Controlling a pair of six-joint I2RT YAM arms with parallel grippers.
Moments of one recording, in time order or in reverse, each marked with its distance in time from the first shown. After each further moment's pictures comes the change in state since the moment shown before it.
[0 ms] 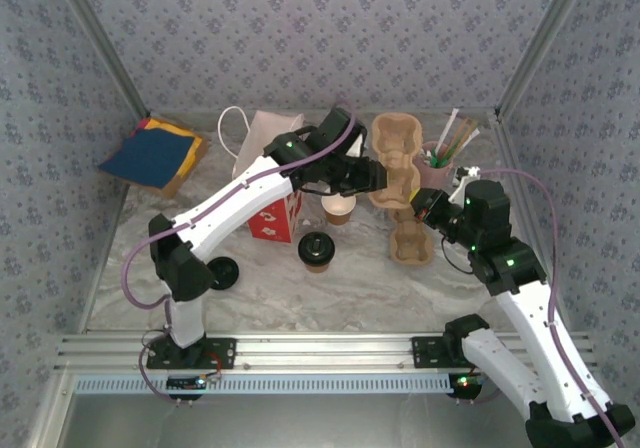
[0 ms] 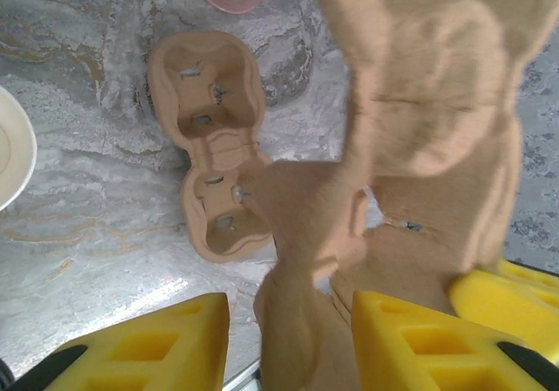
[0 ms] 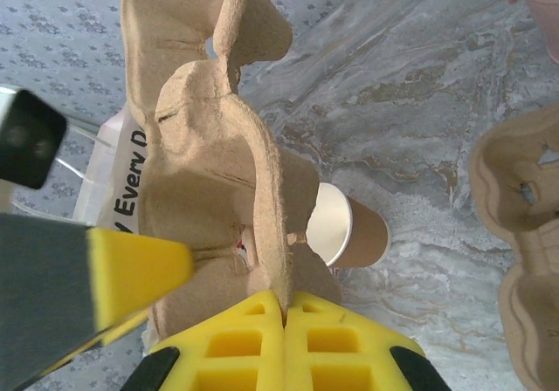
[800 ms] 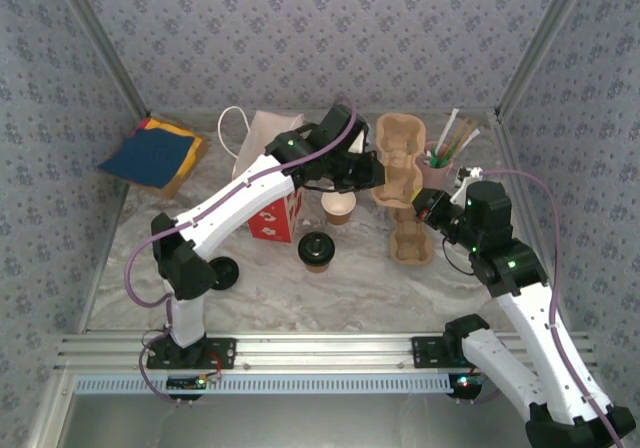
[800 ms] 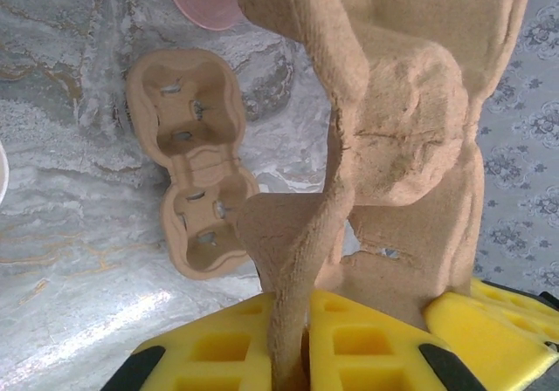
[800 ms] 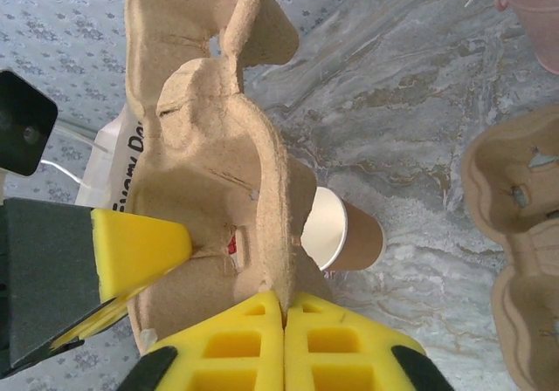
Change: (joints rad) left arm 0.000 0.011 0.026 0.032 0.008 -0.015; right arm 0.000 -0.009 0.001 -0.008 0.015 0.000
